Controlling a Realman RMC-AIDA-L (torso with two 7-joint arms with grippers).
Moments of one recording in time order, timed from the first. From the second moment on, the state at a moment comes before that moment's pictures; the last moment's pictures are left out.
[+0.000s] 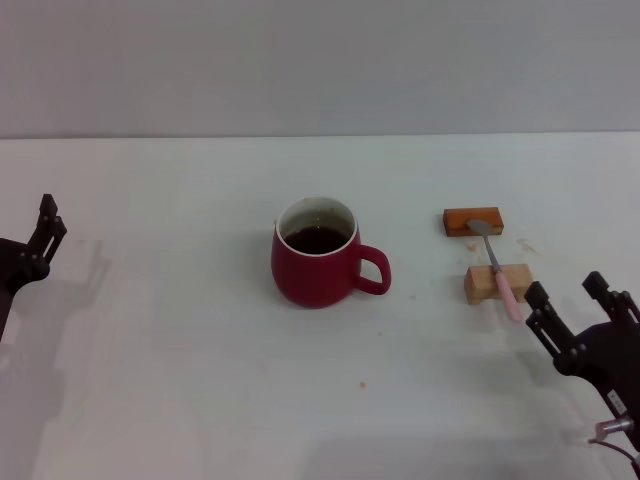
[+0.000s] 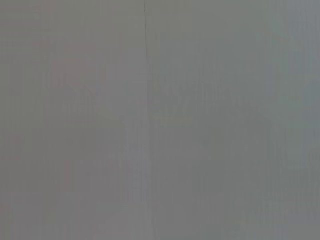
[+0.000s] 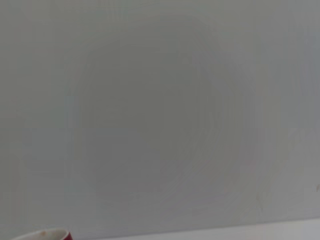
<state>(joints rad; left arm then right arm) -0.25 -2.07 -0.83 -0.30 2.18 1.23 0.04 0.18 2.09 0.45 0.35 -2.19 -1.27 0.17</state>
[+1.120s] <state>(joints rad) -0.25 -2.07 -0.82 -0.30 2.18 1.23 0.04 0.22 2.09 0.45 0.38 -2.19 -1.11 0.18</state>
